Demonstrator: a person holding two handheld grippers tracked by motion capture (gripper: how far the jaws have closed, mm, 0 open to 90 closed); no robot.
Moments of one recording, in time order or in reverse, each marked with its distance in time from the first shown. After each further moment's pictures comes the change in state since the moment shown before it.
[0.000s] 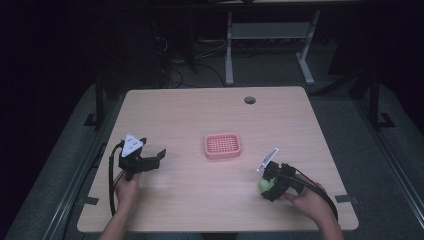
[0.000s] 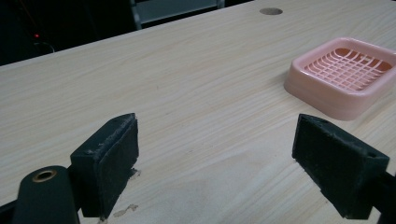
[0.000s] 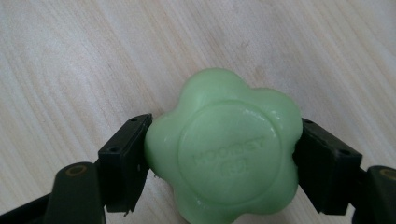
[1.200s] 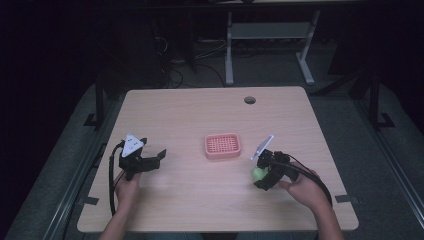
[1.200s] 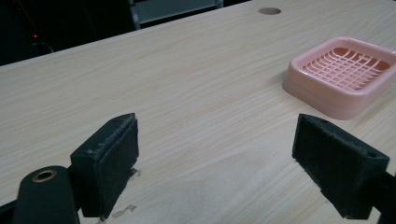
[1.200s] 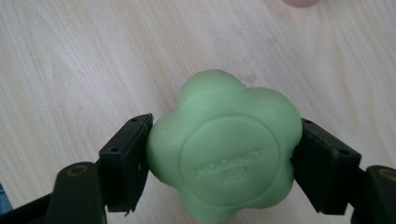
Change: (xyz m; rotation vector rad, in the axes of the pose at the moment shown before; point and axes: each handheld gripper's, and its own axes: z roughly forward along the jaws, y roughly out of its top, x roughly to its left) left arm -0.001 0.000 0.000 0.000 -0.004 0.005; right arm -0.008 0.033 -0.024 -0.065 0.024 -0.054
